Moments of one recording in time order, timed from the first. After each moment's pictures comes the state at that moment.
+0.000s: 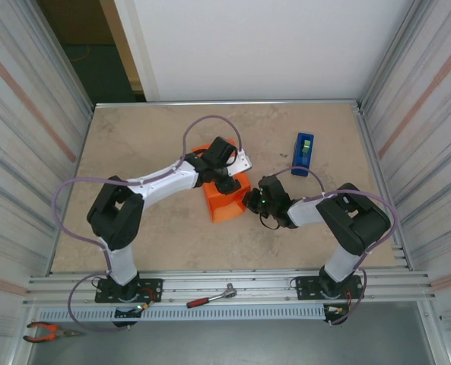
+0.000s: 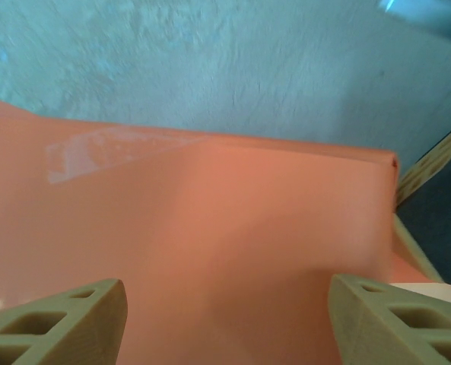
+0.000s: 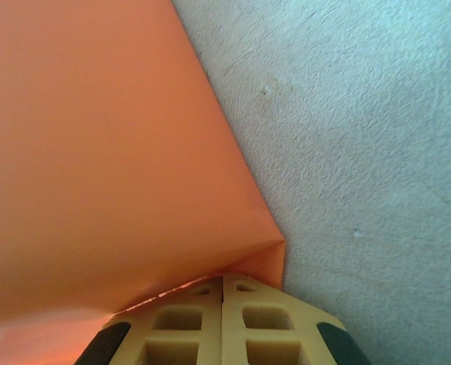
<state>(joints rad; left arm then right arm) -0.74 1.84 1.34 -0.46 -0.03 0.45 0.64 1.69 0.56 0.42 -0.13 1.10</state>
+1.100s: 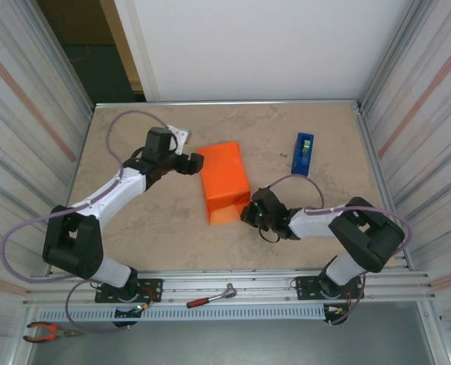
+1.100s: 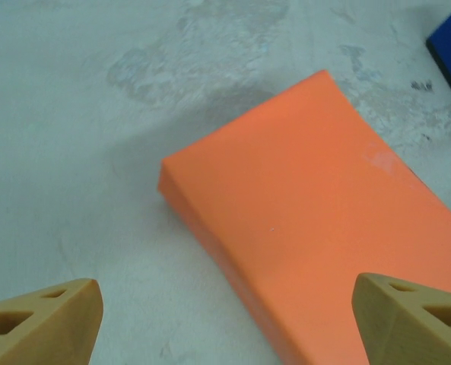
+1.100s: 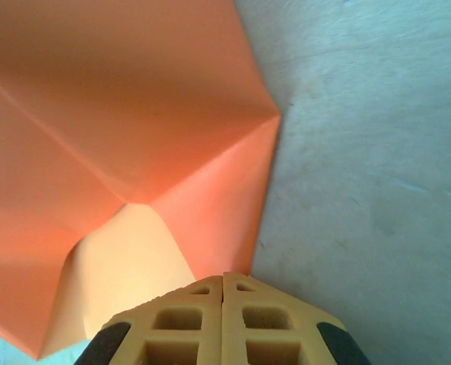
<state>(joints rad) -0.35 1.46 1.01 -0.23 0.16 -0.09 0.78 1.50 0.50 0.20 -0.02 1.12</state>
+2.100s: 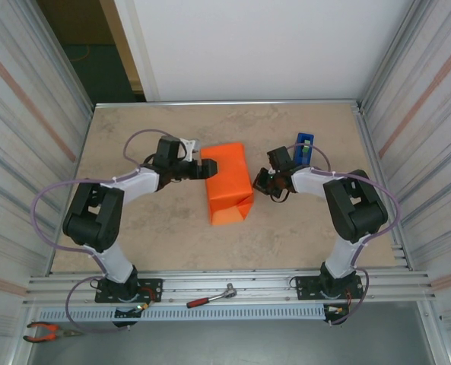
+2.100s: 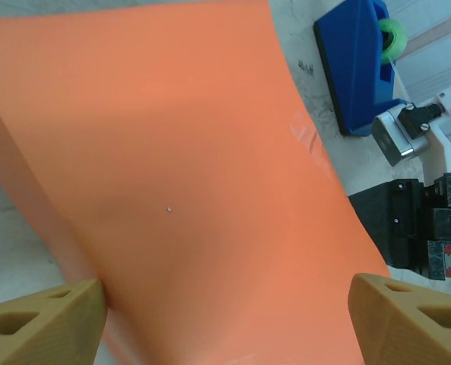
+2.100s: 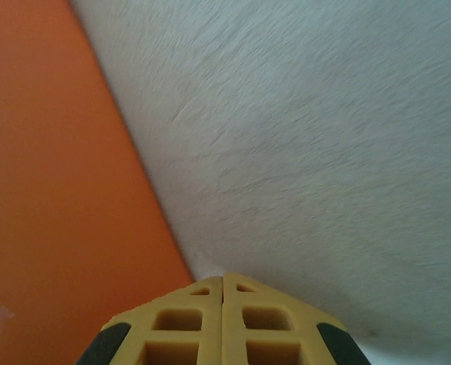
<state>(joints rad) -0.38 1.71 0.97 0.03 0.55 -0.40 0.43 1.78 0.94 -0.16 -0.27 0.87</state>
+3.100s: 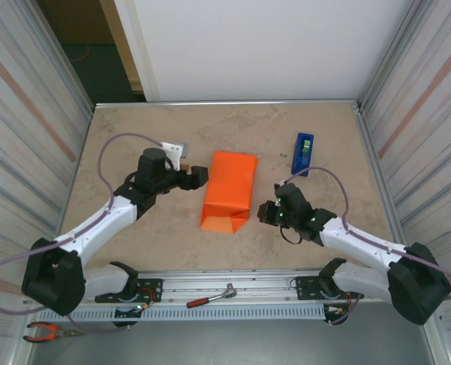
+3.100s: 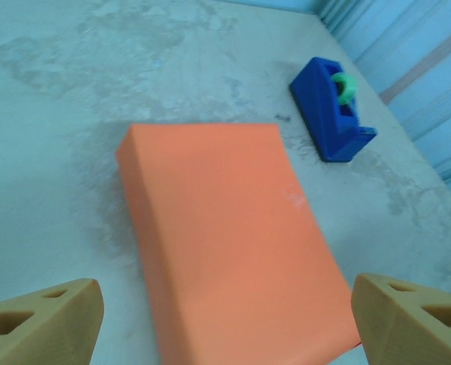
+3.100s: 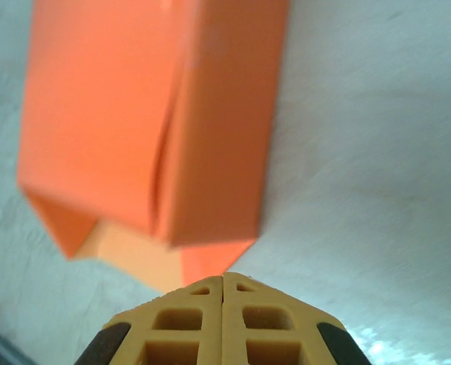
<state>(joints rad) -0.45 1.19 0.73 -0.05 0.26 -0.34 0.73 1.07 0.48 -0.18 -0.07 0.88</state>
